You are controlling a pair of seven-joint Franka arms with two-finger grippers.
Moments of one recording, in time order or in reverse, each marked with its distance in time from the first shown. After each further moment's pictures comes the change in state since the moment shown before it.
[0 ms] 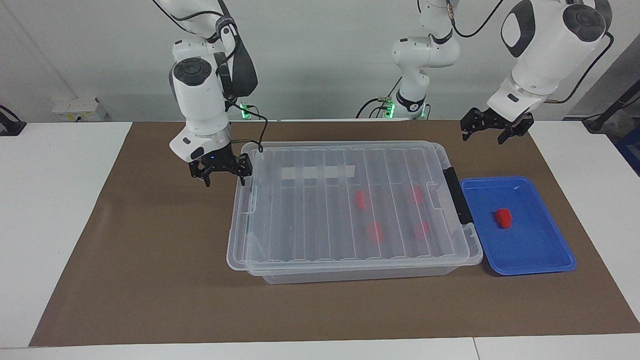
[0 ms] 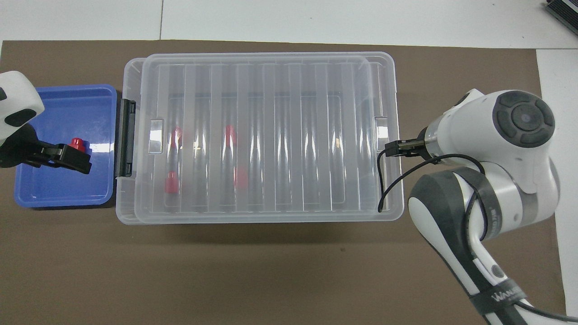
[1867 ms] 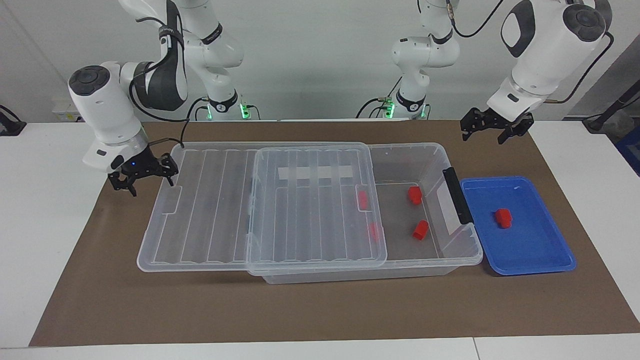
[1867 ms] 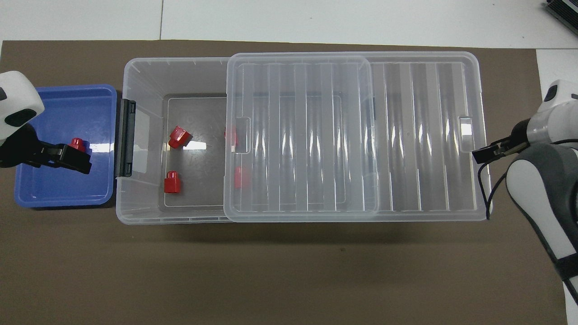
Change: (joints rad) left arm 0.000 0.000 0.000 0.000 0.000 0.000 0.000; right arm -0.293 -0.002 -0.003 -0.007 0.000 0.000 -0.621
